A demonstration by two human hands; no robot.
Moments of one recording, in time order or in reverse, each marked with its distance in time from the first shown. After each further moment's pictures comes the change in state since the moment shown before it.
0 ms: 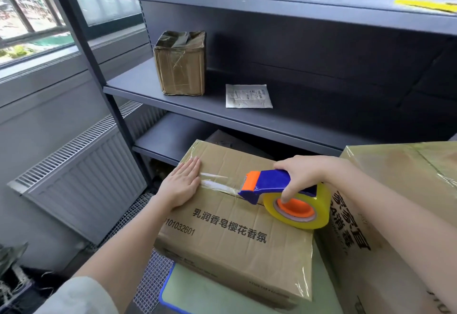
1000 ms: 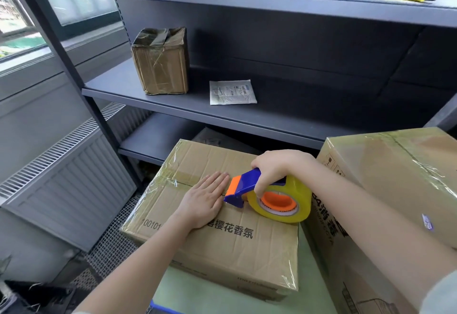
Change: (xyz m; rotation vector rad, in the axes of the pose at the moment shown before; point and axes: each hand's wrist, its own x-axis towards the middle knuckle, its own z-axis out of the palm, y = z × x) left_hand -0.008 0.079 0.026 0.002 0.103 0.334; right_hand 0.010 -0.023 -0.001 -0.088 -0.026 0.048
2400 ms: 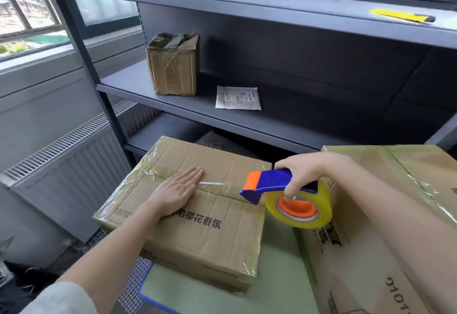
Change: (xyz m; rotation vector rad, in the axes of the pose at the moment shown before) left_hand -0.024 -0.049 -0.009 -0.098 -0.047 -0.133; right_hand -0.035 0.059 0.004 0.105 -0.040 -0.029
